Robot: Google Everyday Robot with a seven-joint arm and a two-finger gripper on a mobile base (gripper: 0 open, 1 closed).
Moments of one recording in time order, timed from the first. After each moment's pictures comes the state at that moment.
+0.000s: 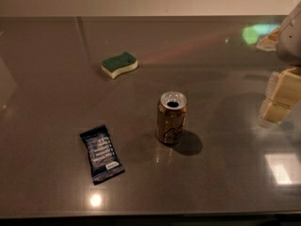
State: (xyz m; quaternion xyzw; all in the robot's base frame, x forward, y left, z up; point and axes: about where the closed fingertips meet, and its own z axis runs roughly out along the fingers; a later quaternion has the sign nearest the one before) arm 0.438 -0.217 0.976 -0.60 0.78 -0.03 0.16
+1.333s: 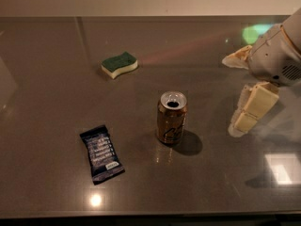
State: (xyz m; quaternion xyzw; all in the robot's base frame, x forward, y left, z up) arm 0.445 -0.165 0.940 -0.64 0.73 0.10 0.23
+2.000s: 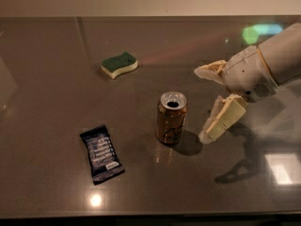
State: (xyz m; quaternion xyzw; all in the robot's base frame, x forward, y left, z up) arm 0.449 -0.108 0.915 -0.63 0.68 0.21 0.30
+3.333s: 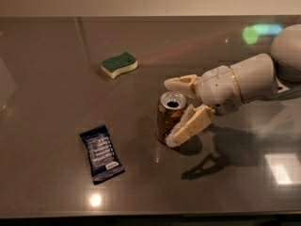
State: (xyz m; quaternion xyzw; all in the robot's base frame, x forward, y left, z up) arm 0.446 -0.041 0.897 -0.60 0.62 0.35 0.37
